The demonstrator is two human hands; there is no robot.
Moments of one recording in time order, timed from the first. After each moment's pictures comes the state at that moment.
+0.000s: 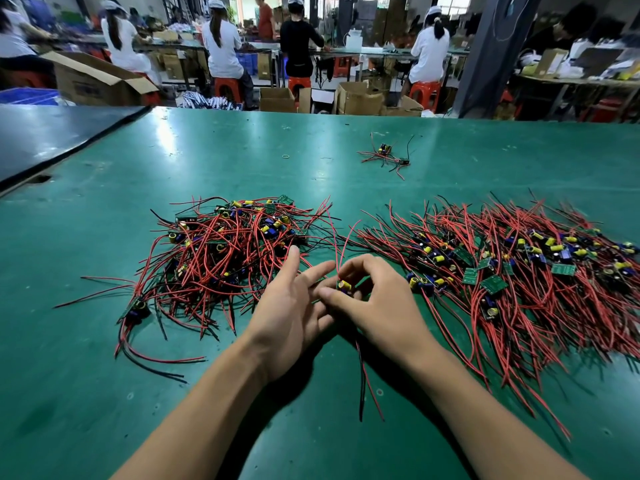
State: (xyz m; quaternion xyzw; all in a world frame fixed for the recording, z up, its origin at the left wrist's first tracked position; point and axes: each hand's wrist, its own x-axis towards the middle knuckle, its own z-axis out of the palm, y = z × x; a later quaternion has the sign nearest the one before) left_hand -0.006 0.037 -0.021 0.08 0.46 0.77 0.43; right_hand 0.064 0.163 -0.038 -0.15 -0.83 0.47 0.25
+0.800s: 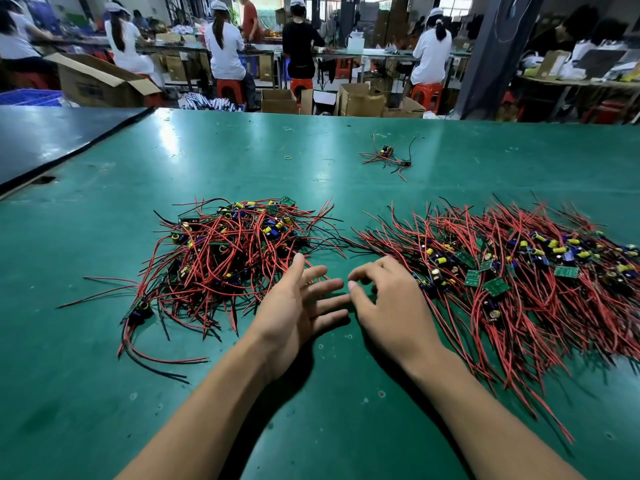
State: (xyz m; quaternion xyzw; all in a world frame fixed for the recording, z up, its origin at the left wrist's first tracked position) left_hand -0.010 0.042 -0.028 0.04 0.51 0.77 0.39; right_hand 0.060 0.180 -0.055 -0.16 -0.91 0.26 0.28
